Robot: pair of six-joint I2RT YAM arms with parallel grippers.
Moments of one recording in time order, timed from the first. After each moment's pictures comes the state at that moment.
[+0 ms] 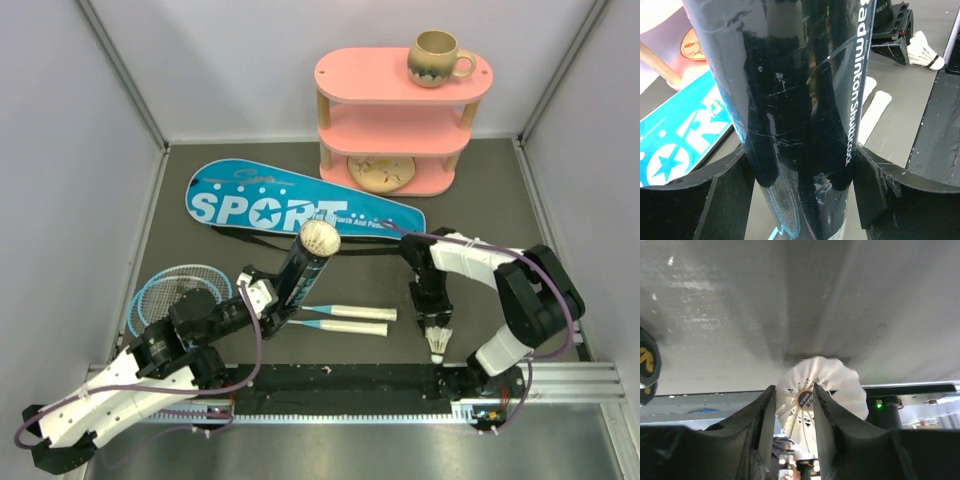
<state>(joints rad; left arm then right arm) -0.97 0.33 0.53 -0.35 0.06 0.21 0.53 1.57 0.86 -1.10 -0.06 0.48</state>
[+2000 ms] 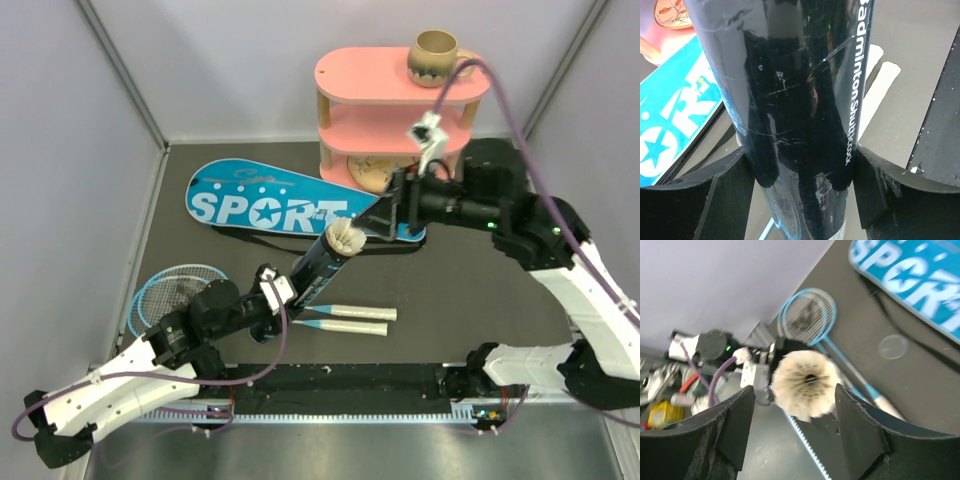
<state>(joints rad) -0.97 0.48 0.53 -0.36 0.04 0.23 0.87 1.21 1.74 -0.85 -0.28 0.53</state>
